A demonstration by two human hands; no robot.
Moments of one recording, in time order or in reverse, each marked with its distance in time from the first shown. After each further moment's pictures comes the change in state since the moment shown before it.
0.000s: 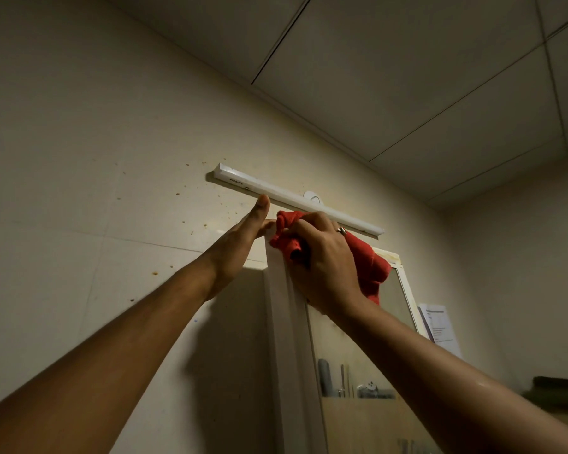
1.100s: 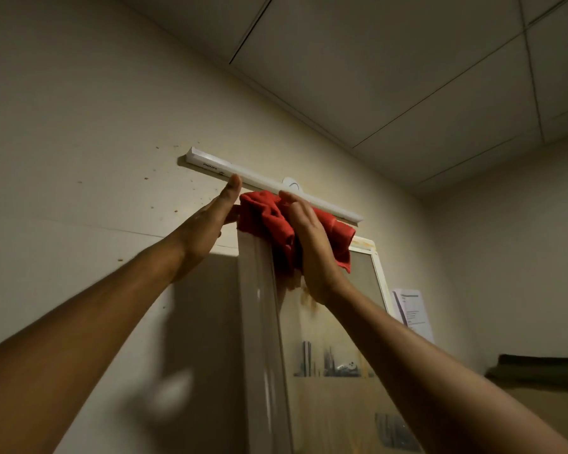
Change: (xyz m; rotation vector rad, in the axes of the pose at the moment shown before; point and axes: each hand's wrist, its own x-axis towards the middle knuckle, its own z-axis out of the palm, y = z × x) left_hand -0.002 0.010 0.003 0.045 0.057 0.019; right_hand -0.004 0.009 -0.018 1.009 -0.122 0.432
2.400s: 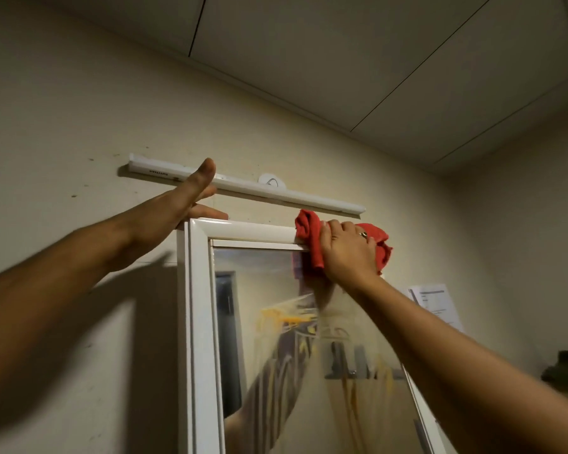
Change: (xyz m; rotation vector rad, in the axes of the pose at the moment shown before) left_hand 0.052 0.039 0.030 0.319 -0.068 -0.161; right_hand 0.072 0.093 -0.159 -1.162 0.201 0.215
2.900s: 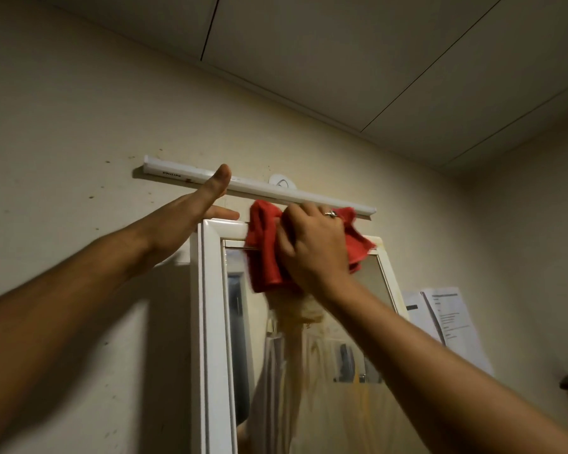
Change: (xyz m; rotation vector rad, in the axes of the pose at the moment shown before) left_hand -0.007 -0.001 0.004 -0.010 0.021 0.011; right_hand -0.028 -0.075 0.005 0.180 0.287 -0.428
